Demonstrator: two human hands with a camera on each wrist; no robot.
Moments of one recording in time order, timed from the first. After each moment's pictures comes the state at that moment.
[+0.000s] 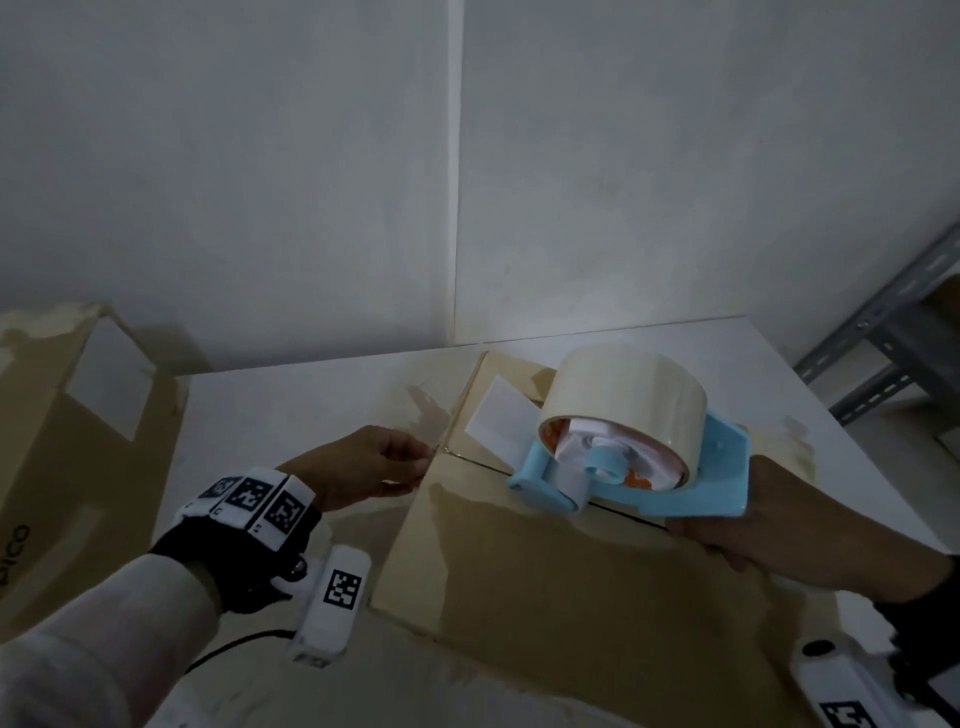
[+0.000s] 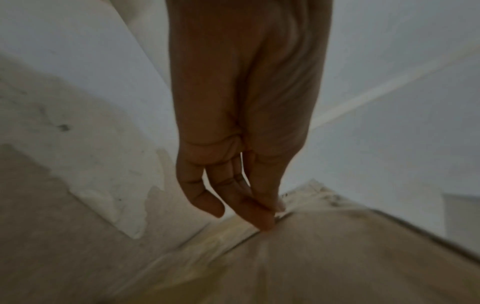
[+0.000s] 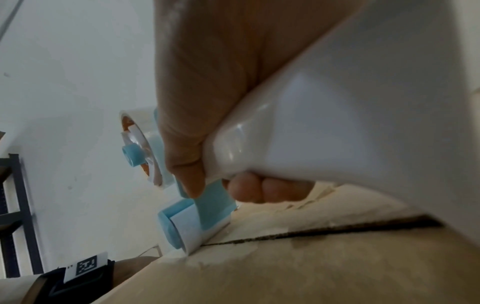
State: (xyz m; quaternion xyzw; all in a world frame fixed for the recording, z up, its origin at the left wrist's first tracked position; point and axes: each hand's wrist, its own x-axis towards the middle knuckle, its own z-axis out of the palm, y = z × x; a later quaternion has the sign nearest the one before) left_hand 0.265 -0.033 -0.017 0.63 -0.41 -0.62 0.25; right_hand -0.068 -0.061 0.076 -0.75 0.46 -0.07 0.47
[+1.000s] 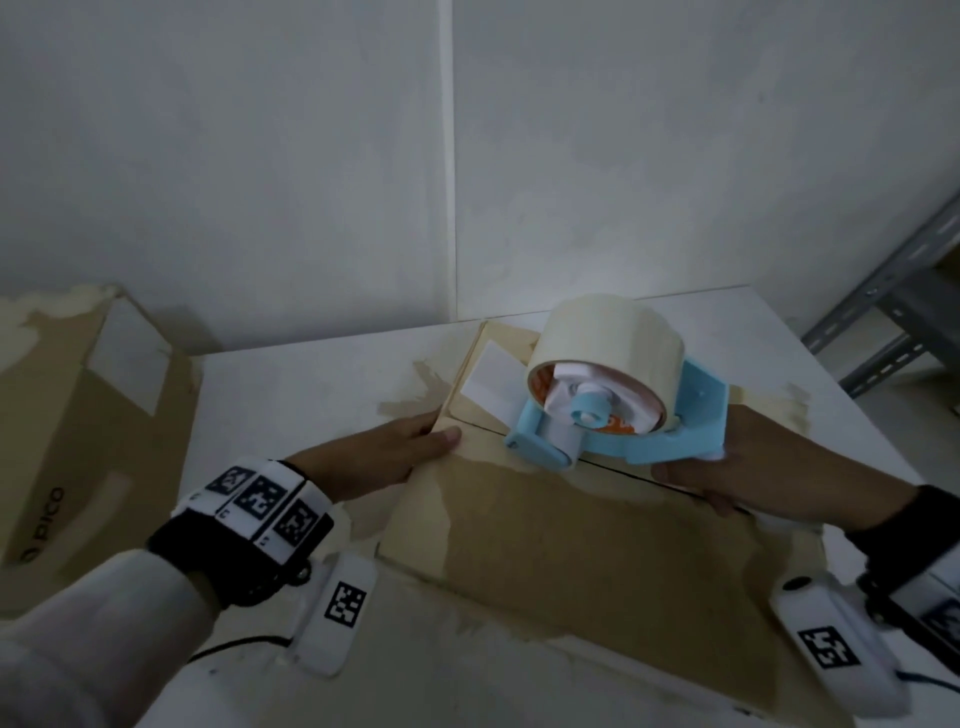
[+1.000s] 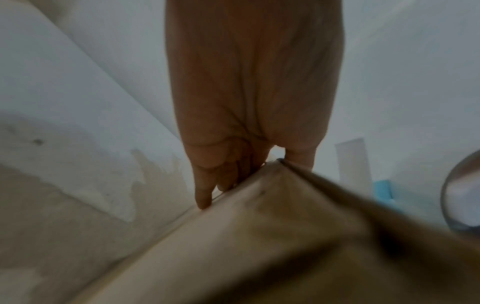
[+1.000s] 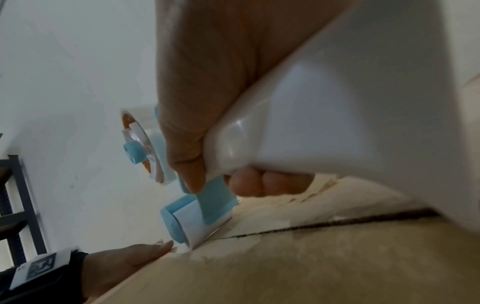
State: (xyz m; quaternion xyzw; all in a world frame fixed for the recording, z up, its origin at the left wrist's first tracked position) left_hand 0.227 -0.004 0.032 0.62 -0.46 -0.62 0.16; right_hand -0.064 -0.062 0.075 -0.74 0.47 -0.07 0.48
